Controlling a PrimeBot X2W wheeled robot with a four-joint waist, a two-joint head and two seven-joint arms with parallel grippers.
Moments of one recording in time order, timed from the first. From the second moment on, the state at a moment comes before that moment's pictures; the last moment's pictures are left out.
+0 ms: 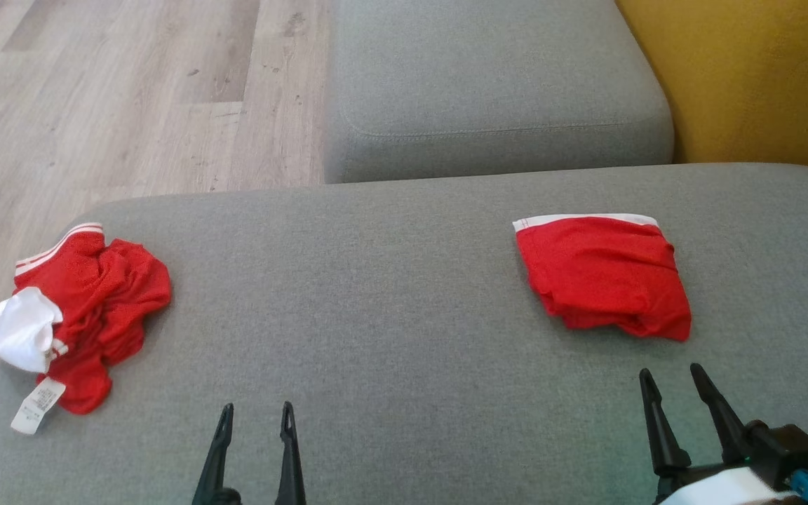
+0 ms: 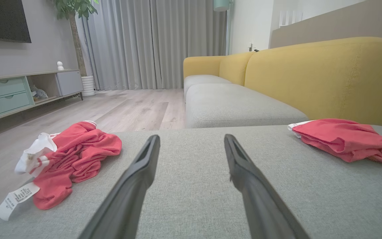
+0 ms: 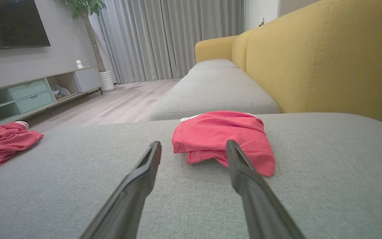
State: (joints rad) left arm 0.21 0.06 -0.32 0.10 -0.12 0.24 -0.26; right arm 0.15 -0.14 0.10 0.24 0.22 0.12 -0.25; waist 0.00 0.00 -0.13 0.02
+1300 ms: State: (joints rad) left arm 0.21 0.06 -0.30 0.12 -0.10 0.22 -0.26; right arm 0.15 -0.12 0.09 0.24 0.21 0.12 -0.25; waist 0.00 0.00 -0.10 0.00
